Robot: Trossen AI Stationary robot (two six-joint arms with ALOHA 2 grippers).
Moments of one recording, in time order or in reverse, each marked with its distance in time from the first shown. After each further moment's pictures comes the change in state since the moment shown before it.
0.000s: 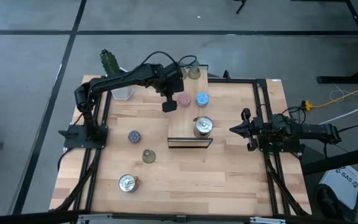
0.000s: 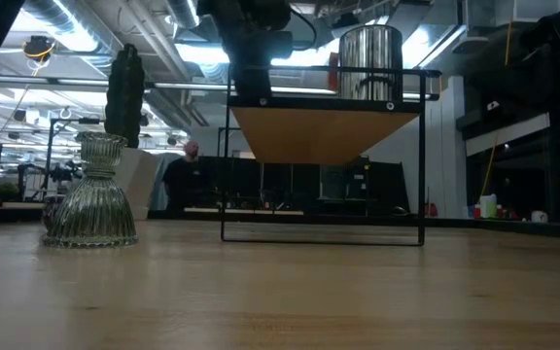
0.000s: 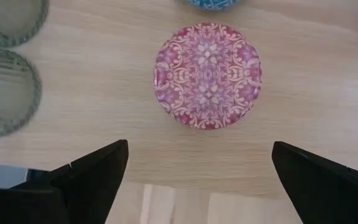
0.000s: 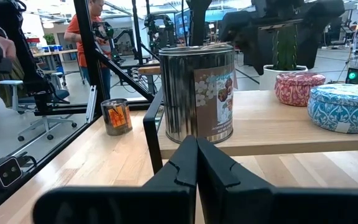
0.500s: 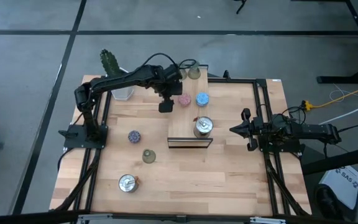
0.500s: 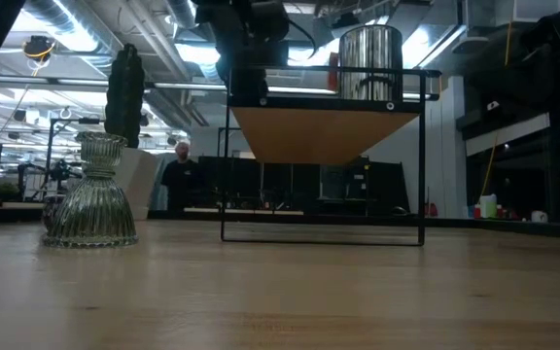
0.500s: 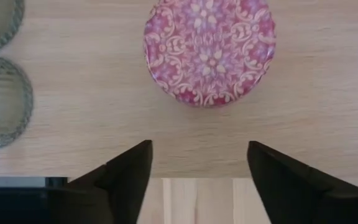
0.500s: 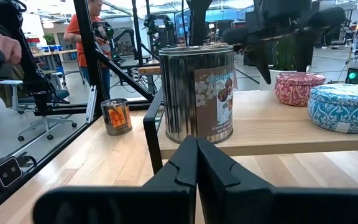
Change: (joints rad) left arm 0.009 0.001 -0.053 0.010 -0.025 0.168; right arm 0.000 0.000 0.000 0.000 0.000 0.000
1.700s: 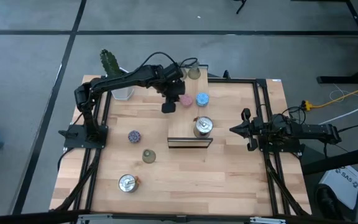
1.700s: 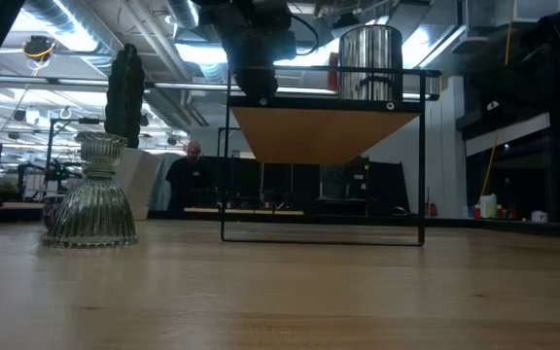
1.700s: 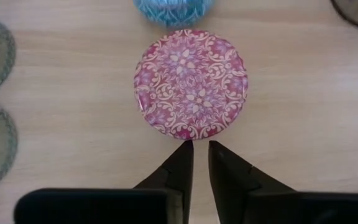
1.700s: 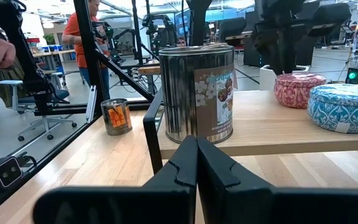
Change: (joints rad) left arm 0.000 0.000 0.000 0.084 0.114 -0.014; right arm 0.000 0.000 0.000 0.000 0.000 0.000
